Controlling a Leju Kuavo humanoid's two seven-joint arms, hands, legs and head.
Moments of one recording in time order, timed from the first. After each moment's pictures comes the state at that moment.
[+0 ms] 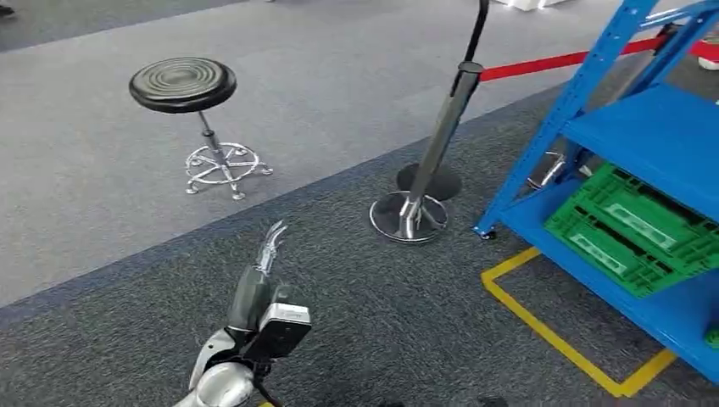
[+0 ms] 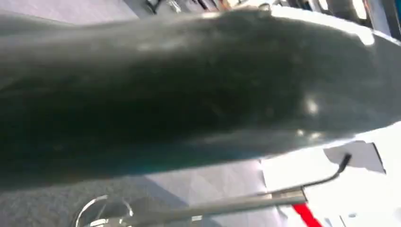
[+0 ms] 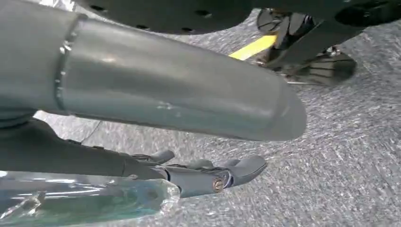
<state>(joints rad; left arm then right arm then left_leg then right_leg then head) 0.00 -0.15 -0.61 -1.37 -0.32 0.40 -0.43 -0.05 0.06 0.15 -0.17 0.00 -0.19 -0.08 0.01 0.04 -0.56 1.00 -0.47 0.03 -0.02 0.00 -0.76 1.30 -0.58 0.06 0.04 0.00</state>
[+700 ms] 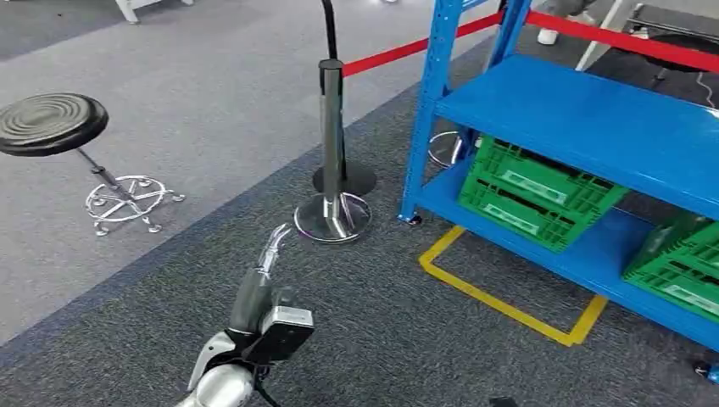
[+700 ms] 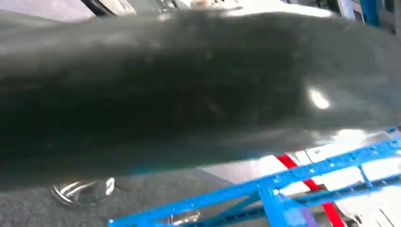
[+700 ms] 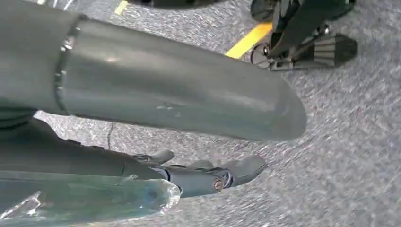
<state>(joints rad) 0.00 -0.14 -0.61 -1.37 -0.32 0.39 -0.42 -0.05 0.07 0.14 -0.17 -0.01 -0.20 -0.10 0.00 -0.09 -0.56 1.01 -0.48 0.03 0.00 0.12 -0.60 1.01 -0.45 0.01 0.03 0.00</state>
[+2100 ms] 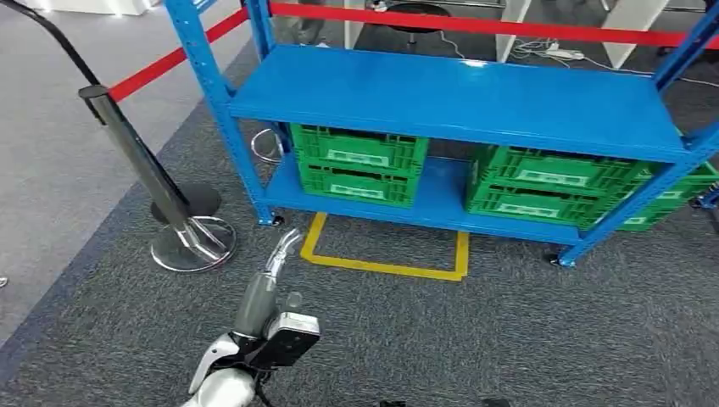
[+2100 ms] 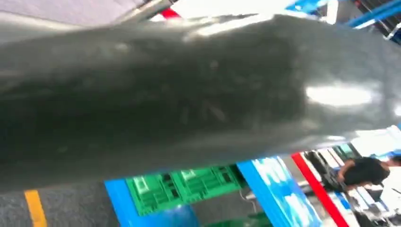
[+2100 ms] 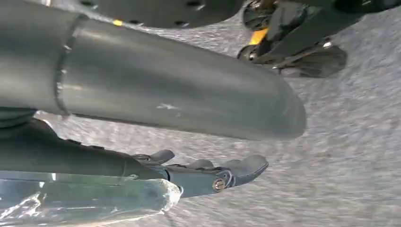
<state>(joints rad) 0.01 -0.13 -0.62 -1.37 -0.34 0.37 -0.41 -0.05 0.07 0.13 -0.17 0.00 -0.24 -0.11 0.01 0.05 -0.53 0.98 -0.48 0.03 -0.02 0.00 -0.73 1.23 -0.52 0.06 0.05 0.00</state>
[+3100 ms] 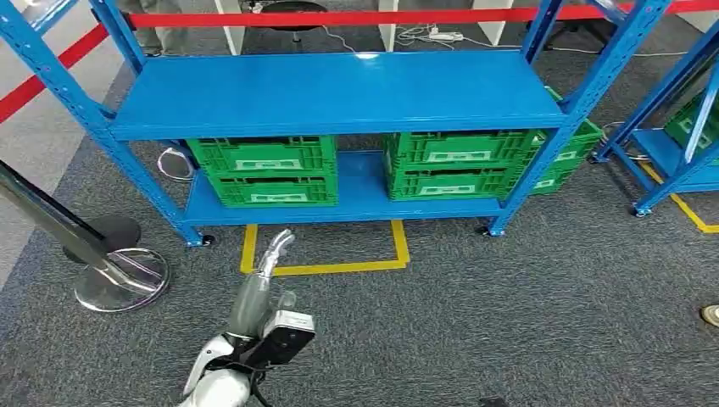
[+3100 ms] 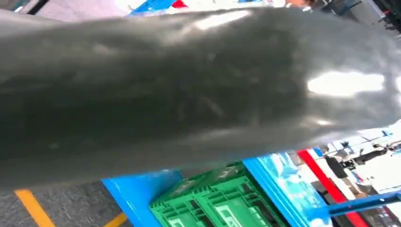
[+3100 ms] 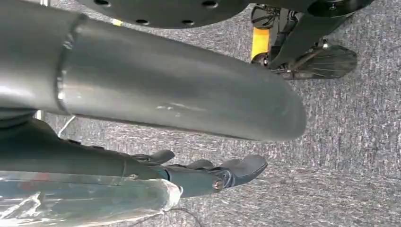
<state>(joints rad) 0.02 -0.12 -0.62 -1.37 -0.34 0.38 -0.39 -0.05 0.07 0.13 -0.17 0.02 -0.22 -0.11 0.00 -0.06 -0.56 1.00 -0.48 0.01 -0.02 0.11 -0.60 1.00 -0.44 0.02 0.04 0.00</state>
